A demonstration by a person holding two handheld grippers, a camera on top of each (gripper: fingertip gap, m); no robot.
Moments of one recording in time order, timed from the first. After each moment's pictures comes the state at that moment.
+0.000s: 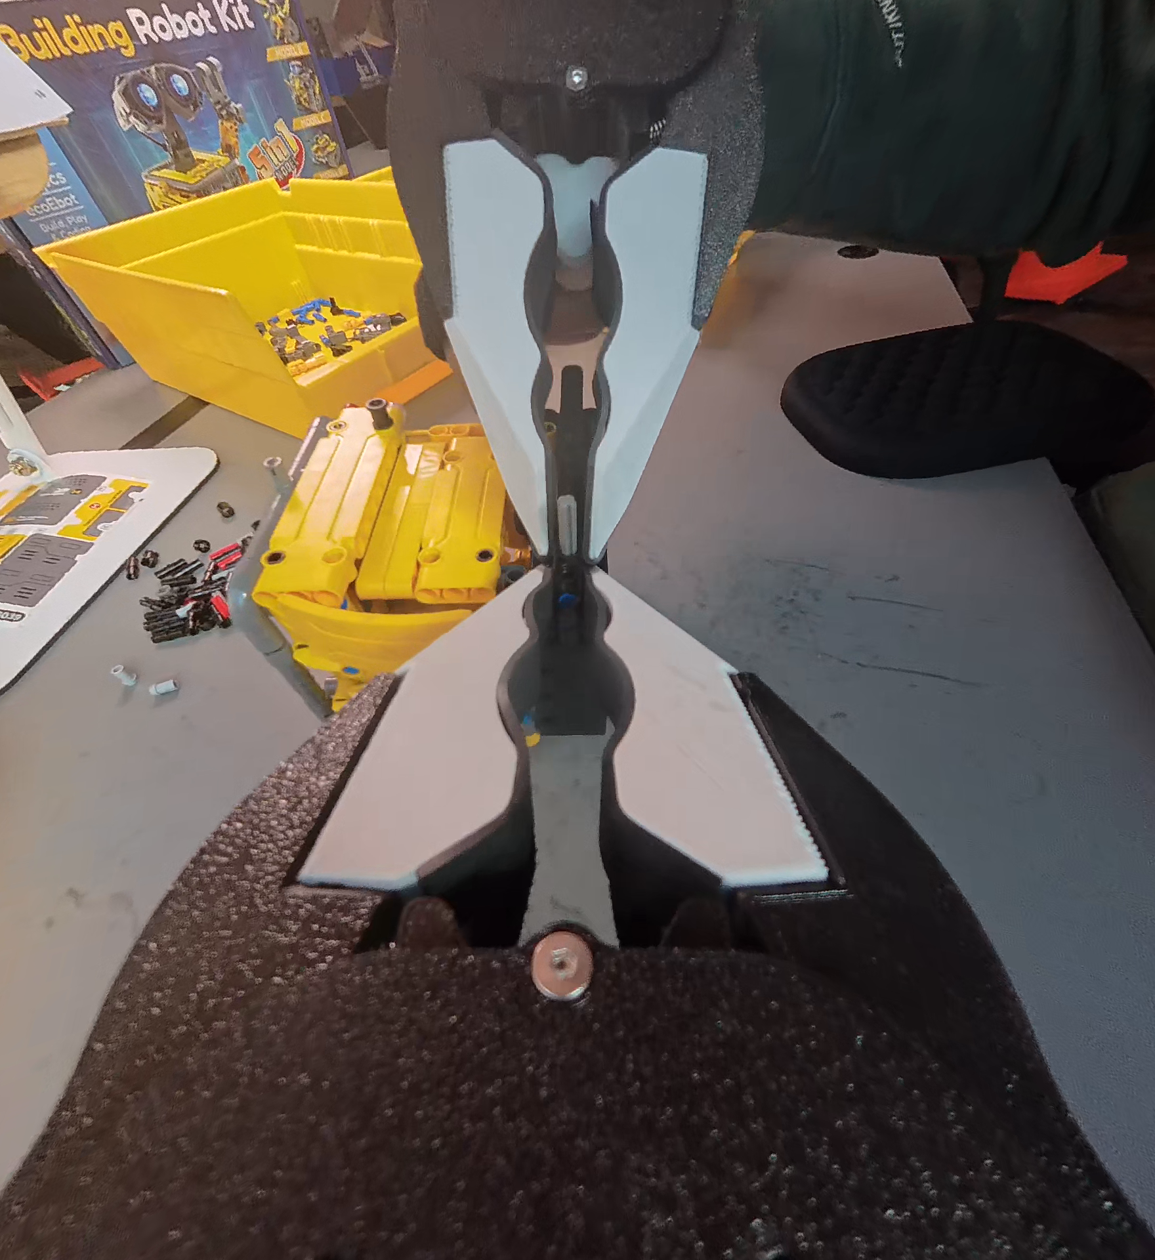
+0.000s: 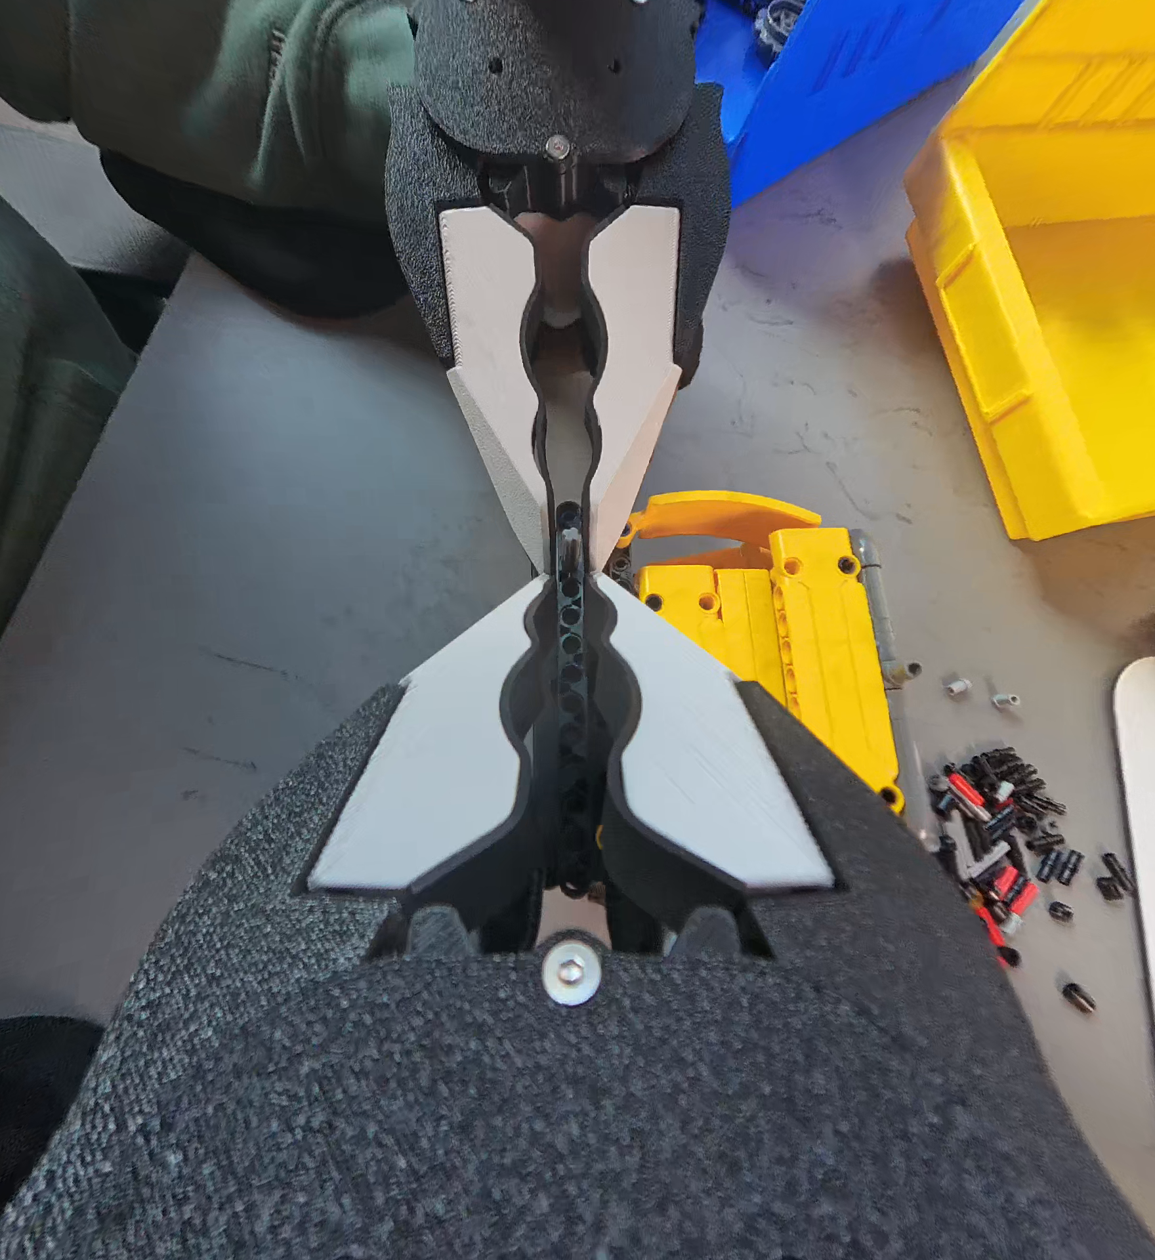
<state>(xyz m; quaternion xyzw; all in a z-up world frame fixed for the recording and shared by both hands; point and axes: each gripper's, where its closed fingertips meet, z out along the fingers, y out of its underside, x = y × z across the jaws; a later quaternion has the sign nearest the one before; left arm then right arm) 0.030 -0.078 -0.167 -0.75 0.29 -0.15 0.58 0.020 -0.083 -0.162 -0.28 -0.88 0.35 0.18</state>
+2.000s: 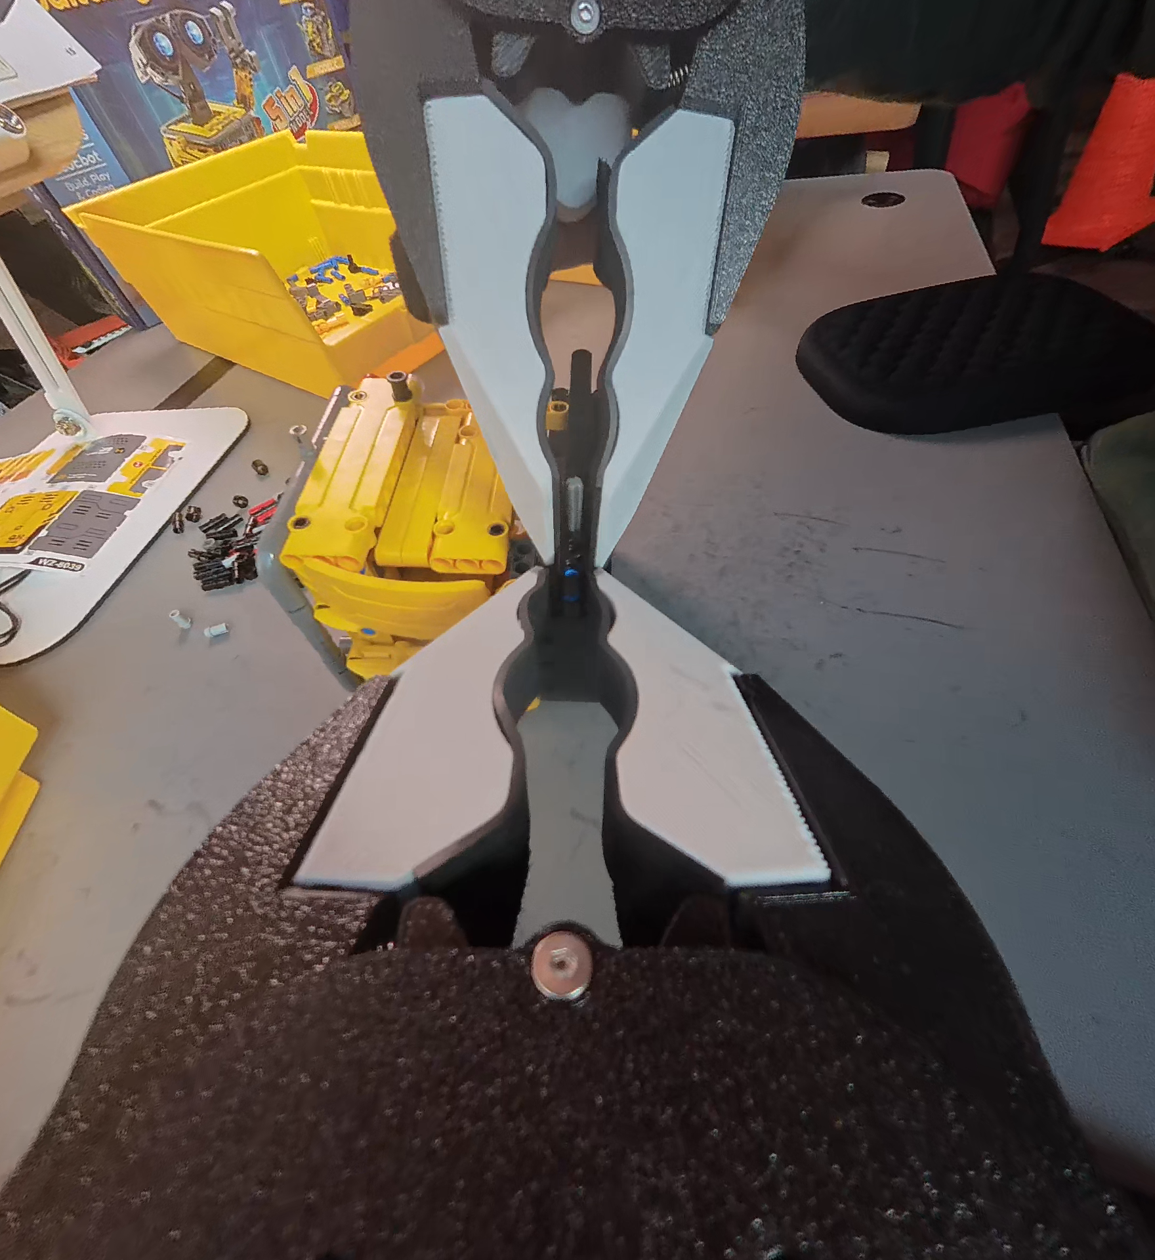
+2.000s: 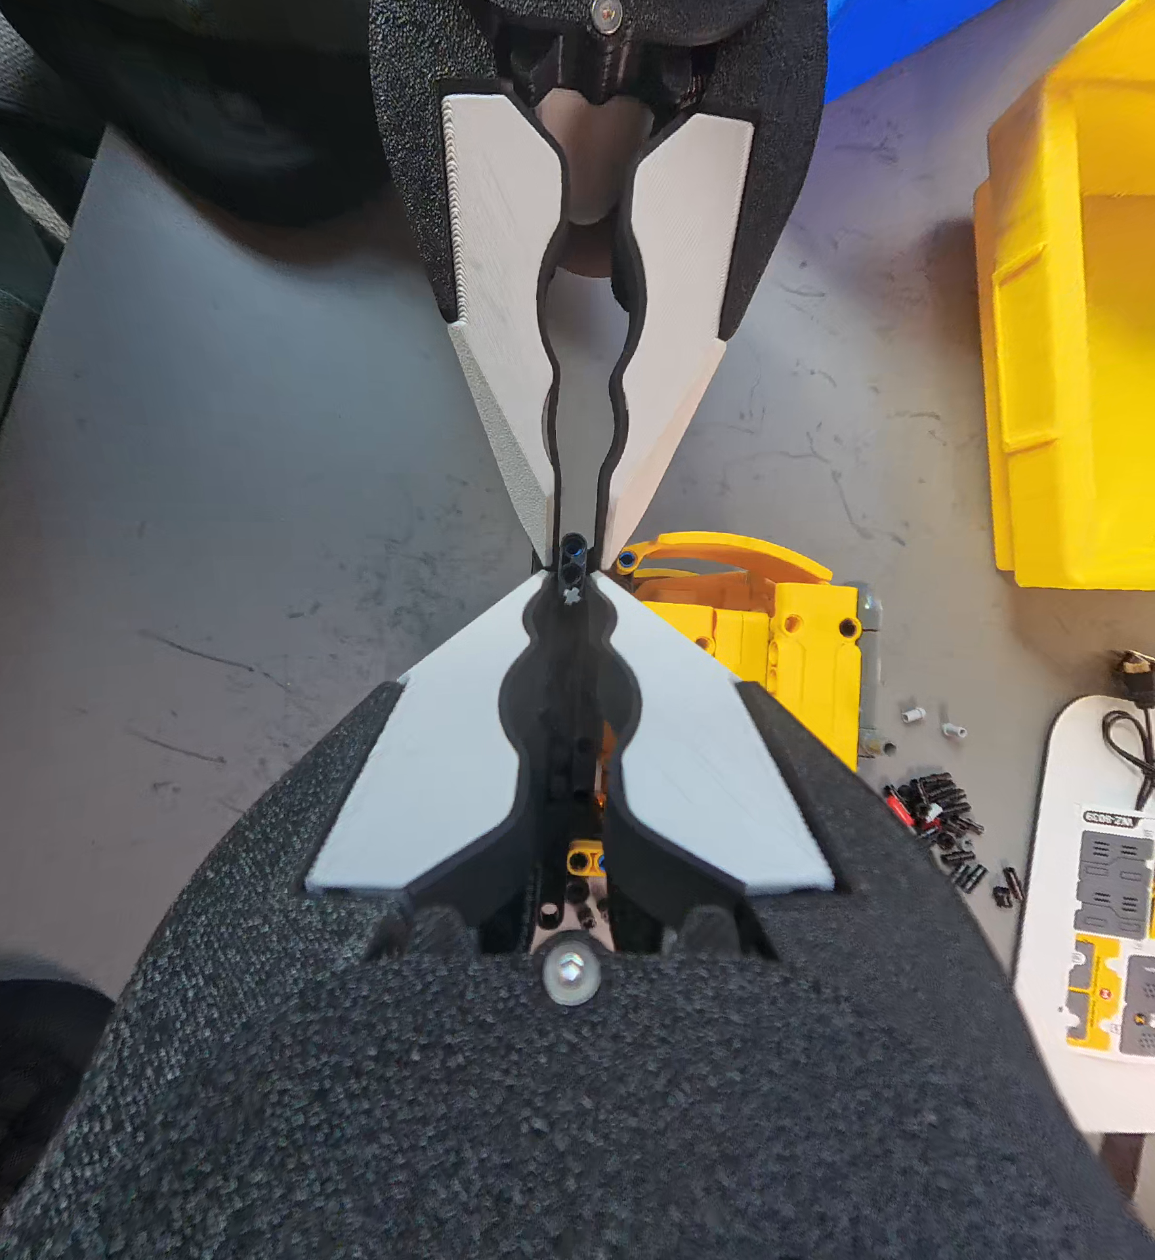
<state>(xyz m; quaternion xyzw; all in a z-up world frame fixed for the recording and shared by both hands) 0.010 -0.094 -0.166 -0.77 0.29 -0.13 0.56 0.003 -0.097 -0.166 -0.25 -0.92 0.25 0.17</state>
